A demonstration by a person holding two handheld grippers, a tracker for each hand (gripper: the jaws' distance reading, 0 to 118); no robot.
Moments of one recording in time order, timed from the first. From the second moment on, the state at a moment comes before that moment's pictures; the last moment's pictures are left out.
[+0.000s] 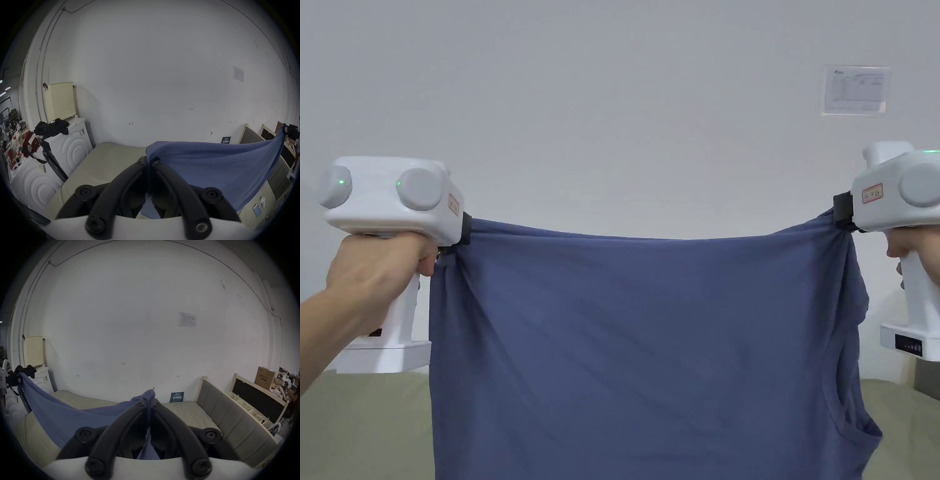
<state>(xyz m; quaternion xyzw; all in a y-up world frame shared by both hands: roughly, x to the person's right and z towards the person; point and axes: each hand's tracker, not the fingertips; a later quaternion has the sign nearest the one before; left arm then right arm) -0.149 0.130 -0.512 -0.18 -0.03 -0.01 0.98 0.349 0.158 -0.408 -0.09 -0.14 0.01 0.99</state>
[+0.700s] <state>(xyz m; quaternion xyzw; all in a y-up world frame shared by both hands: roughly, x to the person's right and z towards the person) -0.121 0.047 -0.661 -0.17 0.01 -0.03 0.98 0.352 0.108 -0.560 -0.09 -0.15 0.04 0.98</state>
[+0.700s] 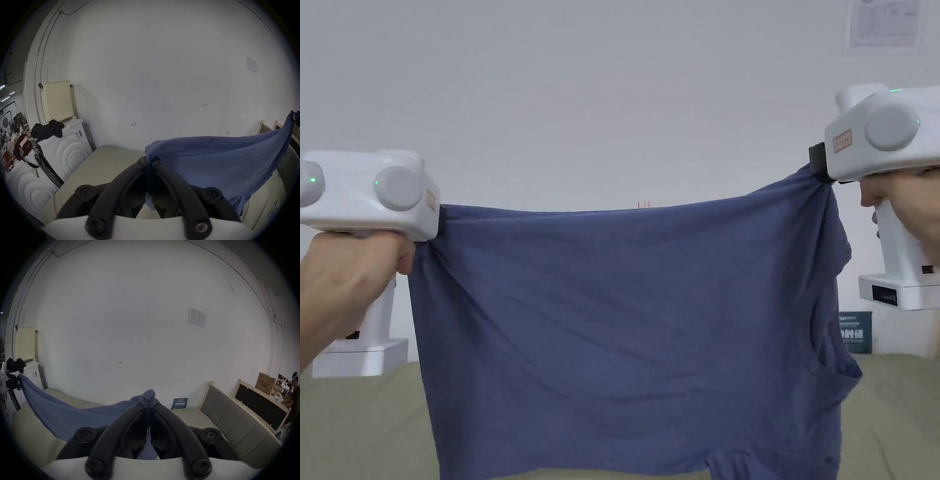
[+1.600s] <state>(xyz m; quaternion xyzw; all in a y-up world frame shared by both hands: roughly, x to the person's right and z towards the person) -0.235 -0.267 -0.334 -0.43 -0.08 -0.06 0.90 0.292 -0.275 -0.175 -0.36 -0.07 -0.07 0.93</state>
